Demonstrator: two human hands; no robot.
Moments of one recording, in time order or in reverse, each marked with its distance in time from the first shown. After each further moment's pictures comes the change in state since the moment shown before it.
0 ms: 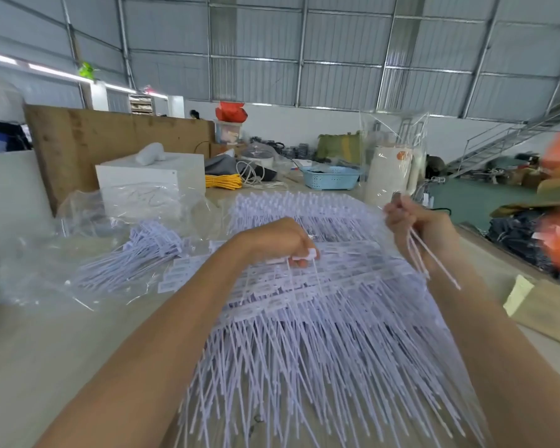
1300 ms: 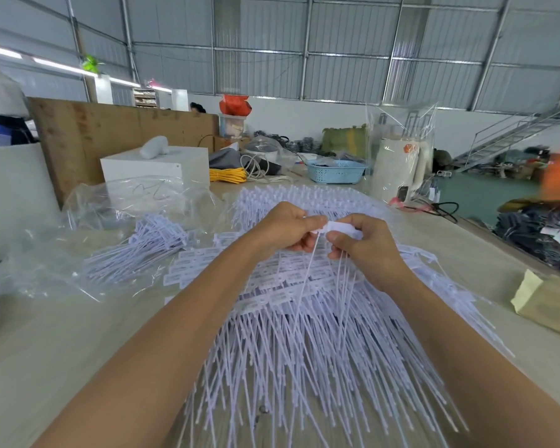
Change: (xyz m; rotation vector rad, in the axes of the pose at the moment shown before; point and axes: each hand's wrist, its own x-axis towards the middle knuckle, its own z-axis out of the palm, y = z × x) left_hand 0.010 -0.002 0.013 -0.306 0.343 0.017; right_hand -0.009 0.070 0.024 -1.051 -0.021 -0.323
